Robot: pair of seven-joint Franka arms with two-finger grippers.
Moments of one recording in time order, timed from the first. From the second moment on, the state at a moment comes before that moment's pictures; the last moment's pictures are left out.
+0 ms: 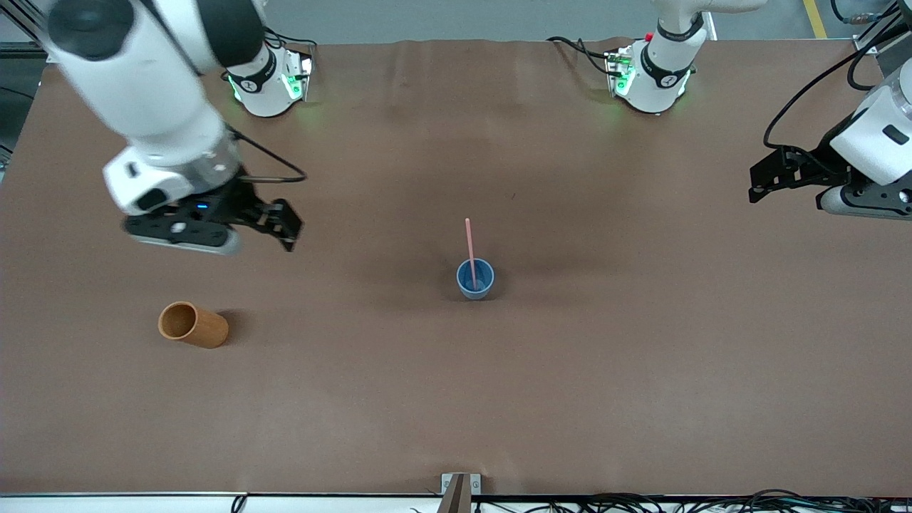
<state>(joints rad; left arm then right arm) -0.12 0.07 -0.01 -1.46 -0.02 1.54 -0.01 0.04 0.21 0.36 -1.40 -0.13 1.72 0.55</state>
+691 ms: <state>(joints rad) -0.12 0.07 -0.01 -1.46 -0.02 1.54 -0.01 0.02 0.01 0.07 -1.50 -0.06 1.54 0.12</state>
